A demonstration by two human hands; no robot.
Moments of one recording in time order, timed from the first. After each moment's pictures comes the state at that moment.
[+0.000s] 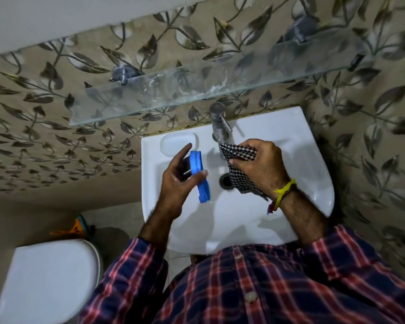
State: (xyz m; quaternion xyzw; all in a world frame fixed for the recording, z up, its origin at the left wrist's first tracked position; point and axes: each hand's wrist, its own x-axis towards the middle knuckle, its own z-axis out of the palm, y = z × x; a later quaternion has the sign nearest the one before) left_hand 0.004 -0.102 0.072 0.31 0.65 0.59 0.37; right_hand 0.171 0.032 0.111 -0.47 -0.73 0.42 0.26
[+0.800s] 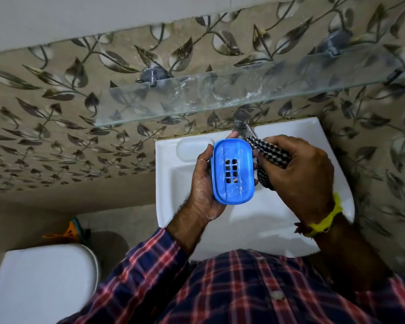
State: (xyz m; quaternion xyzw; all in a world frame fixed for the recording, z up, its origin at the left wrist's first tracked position) left_hand 0.012 -0.079 0.114 0.09 0.32 0.66 0.67; right_hand 0.158 -0.012 0.175 -0.44 -0.80 0.21 0.36
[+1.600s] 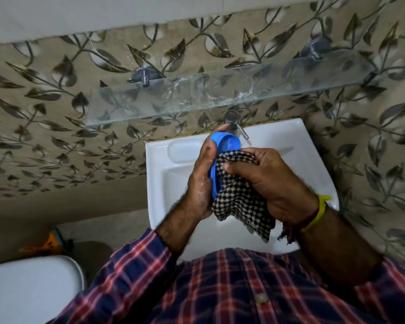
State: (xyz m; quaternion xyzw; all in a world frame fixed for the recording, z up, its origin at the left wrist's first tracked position) left_hand 0.016 -0.088 0.132 0.18 0.35 0.70 0.60; right_hand 0.125 -0.045 0.204 -0.41 -0.47 0.75 0.23
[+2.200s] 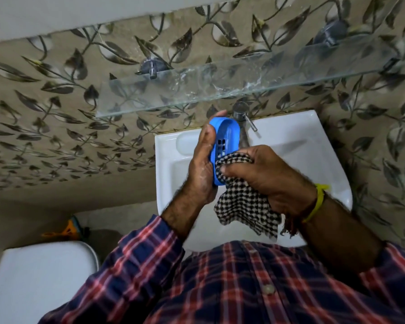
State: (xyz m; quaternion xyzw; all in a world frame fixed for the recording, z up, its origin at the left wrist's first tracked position) left_hand 0.007 -0.085 0.140 0.19 0.43 0.71 0.52; right_hand 0.121 -0.044 0.190 -0.39 -0.58 0.70 0.15
